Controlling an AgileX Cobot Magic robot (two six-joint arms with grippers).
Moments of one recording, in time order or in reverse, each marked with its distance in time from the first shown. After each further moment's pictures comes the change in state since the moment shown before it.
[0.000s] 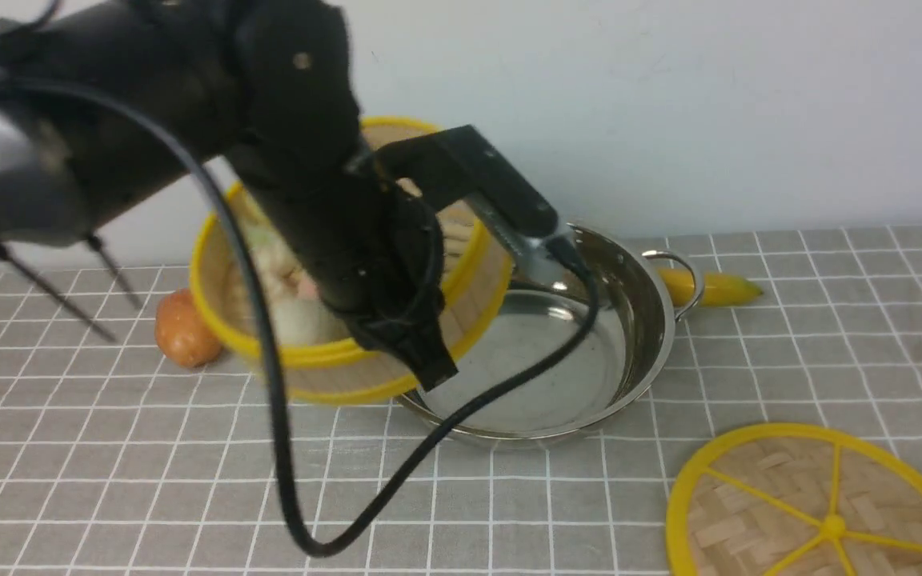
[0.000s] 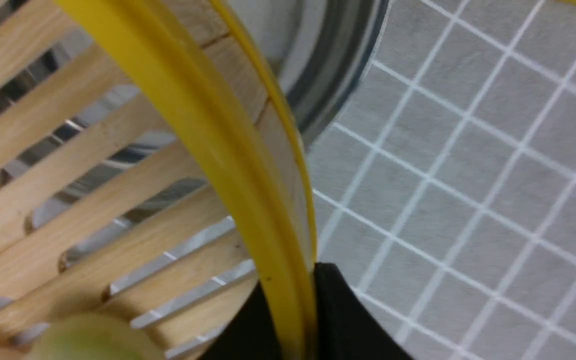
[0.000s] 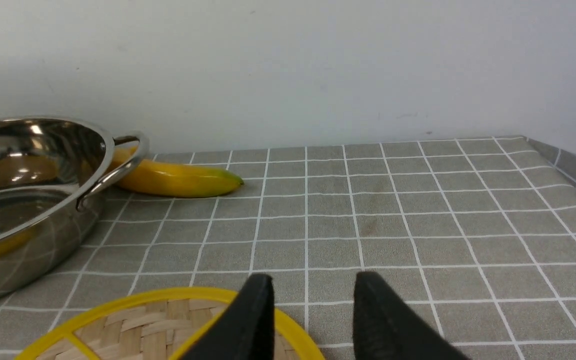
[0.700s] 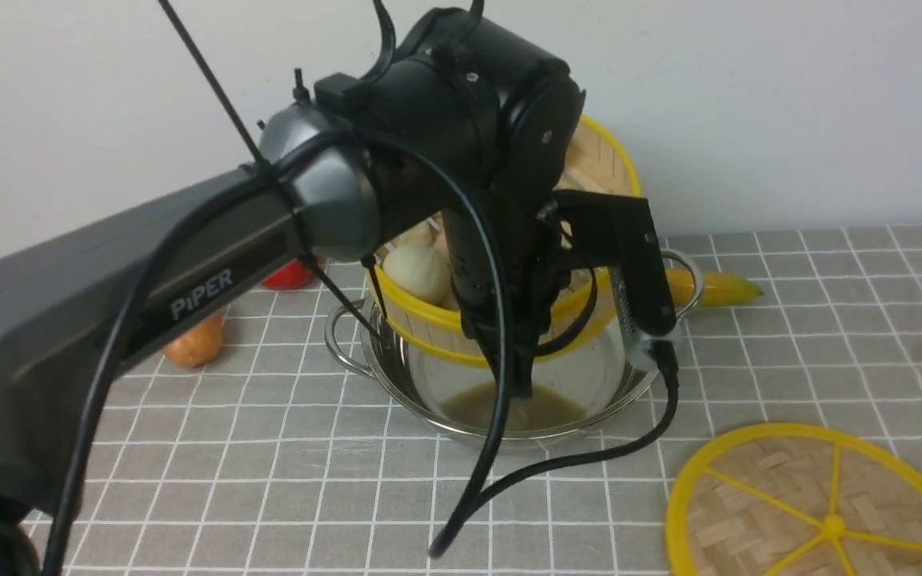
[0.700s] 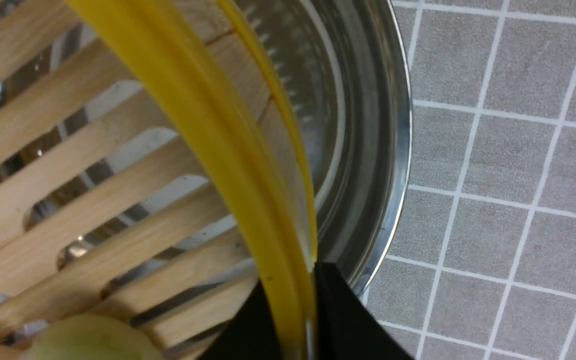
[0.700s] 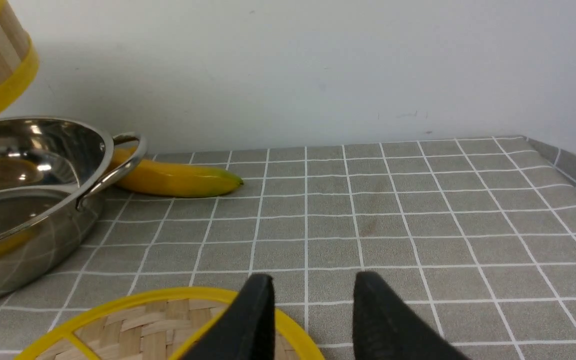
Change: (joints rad) right arm 0.000 0.000 0.000 0.000 0.000 0.000; left arm -0.113 0.254 -0.193 0.125 0.000 0.217
